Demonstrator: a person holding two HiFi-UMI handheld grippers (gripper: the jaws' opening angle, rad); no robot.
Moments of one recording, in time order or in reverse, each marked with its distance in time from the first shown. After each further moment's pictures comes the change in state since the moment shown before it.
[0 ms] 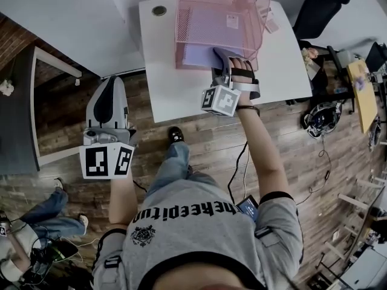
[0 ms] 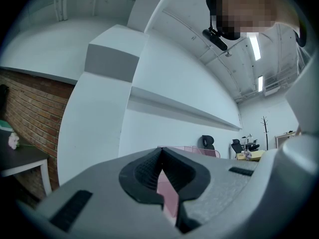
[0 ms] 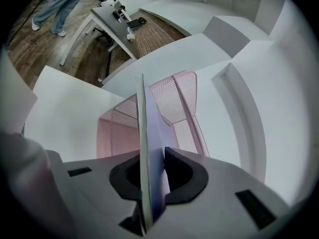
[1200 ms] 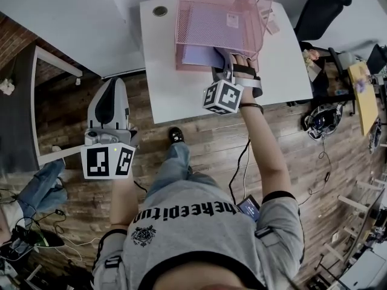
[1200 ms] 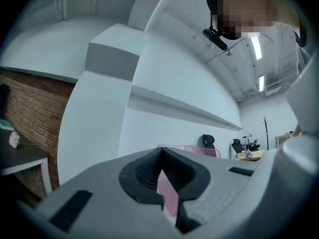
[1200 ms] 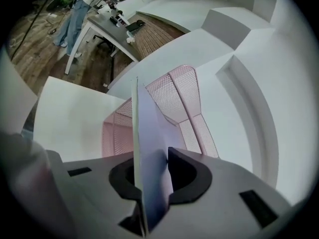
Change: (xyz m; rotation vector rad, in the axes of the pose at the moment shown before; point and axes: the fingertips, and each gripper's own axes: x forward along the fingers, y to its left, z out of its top) left arm 0.002 0.001 -0.006 -0.007 0.008 0.006; right arm 0.008 0.002 0.003 0.038 -0.006 0.109
